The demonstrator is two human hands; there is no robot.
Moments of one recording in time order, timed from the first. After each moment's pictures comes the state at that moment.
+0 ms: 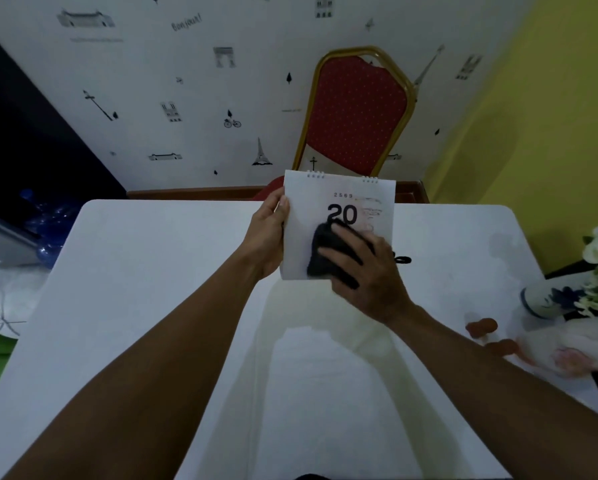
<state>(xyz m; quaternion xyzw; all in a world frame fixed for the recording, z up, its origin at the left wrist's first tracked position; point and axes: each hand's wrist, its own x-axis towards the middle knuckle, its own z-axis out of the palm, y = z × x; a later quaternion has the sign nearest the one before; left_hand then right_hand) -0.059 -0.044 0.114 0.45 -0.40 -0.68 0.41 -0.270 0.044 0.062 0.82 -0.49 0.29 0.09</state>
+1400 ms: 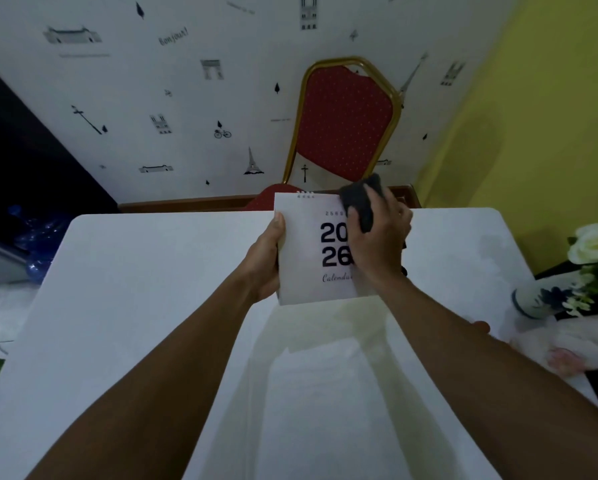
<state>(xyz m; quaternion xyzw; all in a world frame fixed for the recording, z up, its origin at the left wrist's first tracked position) -0.068 -0.025 0.110 0.38 -0.33 -0.79 0.35 -0.265 -0.007 0.109 0.54 -0.74 0.40 -0.04</state>
